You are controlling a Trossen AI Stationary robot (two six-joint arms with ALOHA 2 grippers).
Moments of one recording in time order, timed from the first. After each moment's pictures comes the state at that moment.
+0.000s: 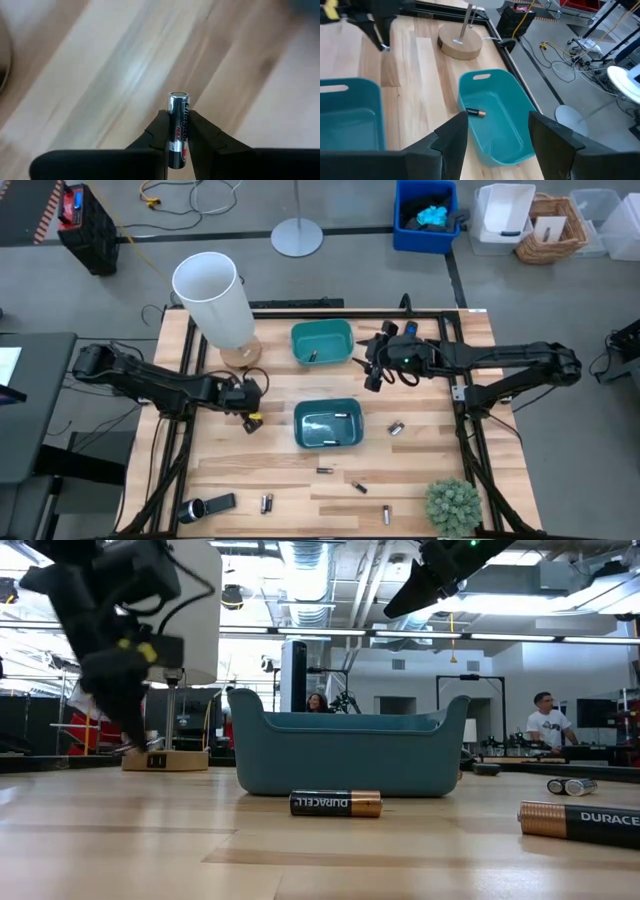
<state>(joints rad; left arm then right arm) -0.11 1.17 0.58 -0.50 -0.30 -0.62 -0.08 1.21 0.98 -0.27 0.40 -0.15</state>
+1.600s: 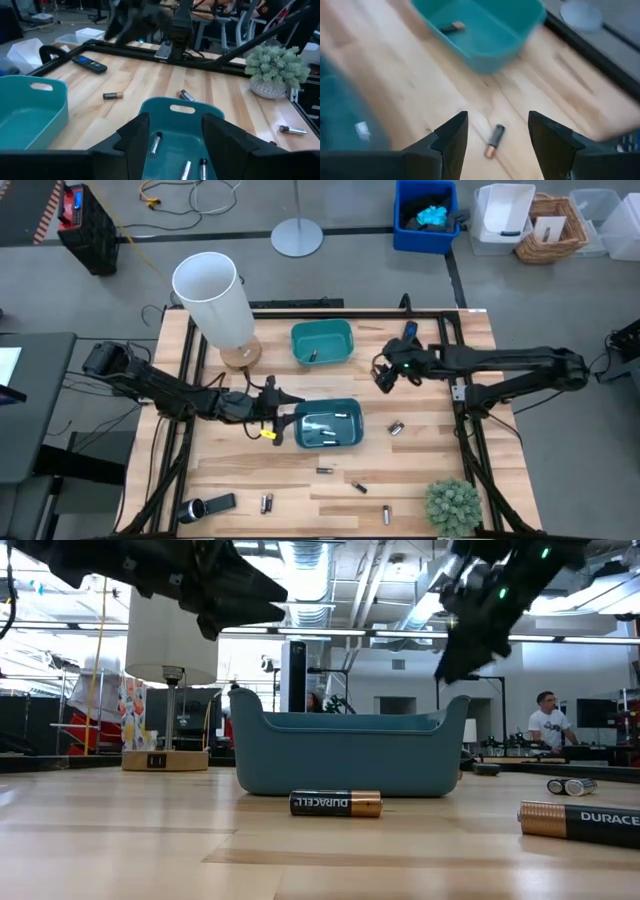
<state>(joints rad) -0.26 1.31 0.58 0.54 -0.46 -0.18 -0.18 1.15 0.77 -0.49 0.38 0.39</state>
